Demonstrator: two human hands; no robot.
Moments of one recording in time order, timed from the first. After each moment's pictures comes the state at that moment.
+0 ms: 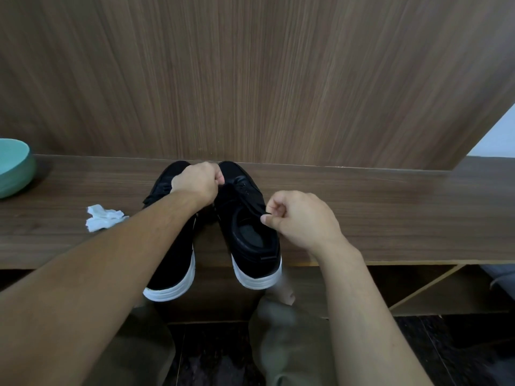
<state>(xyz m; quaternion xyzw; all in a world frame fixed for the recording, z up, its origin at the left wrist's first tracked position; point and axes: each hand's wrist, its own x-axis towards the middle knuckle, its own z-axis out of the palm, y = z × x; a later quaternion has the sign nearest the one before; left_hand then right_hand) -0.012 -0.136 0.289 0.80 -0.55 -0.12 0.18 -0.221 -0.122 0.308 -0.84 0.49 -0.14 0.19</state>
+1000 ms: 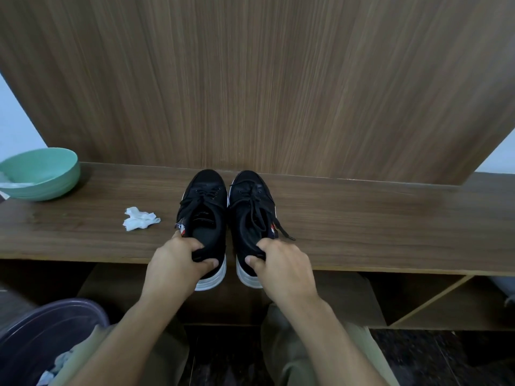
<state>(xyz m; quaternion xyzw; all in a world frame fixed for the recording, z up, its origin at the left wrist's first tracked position) -0.020 0.020 0.273 0.83 -0.46 -0.18 0.27 -0.180 -0.039 0.279 -0.84 0.50 -0.13 0.18</state>
